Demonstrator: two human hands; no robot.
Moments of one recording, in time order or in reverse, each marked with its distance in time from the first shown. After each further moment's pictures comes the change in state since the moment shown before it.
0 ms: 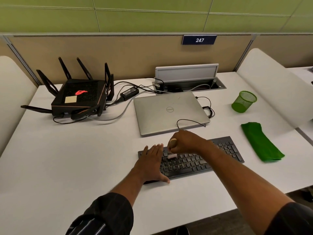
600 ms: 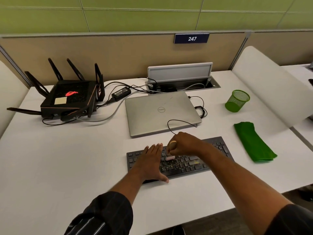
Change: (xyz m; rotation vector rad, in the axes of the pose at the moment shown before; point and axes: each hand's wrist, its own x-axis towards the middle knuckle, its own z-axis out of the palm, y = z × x) left_hand 0.031 0.034 0.004 0.007 0.001 0.005; right_hand -0.019 0.044 -0.001 0.000 -0.006 -0.031
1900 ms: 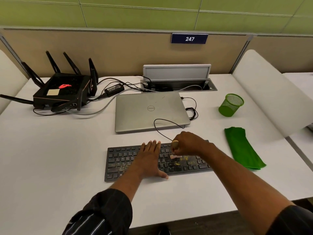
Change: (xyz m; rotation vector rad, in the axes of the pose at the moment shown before) left_hand 0.037 0.074 0.005 0.061 -0.005 -0.142; right_hand -0.039 0.077 -0.017 -0.101 -0.018 -0.010
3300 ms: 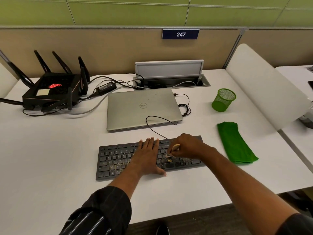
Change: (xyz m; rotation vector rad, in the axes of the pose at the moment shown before) left_hand 0.009 0.027 -0.003 0.028 -0.013 -0.029; right_hand -0.034 0.020 0.012 0.107 0.052 -0.037
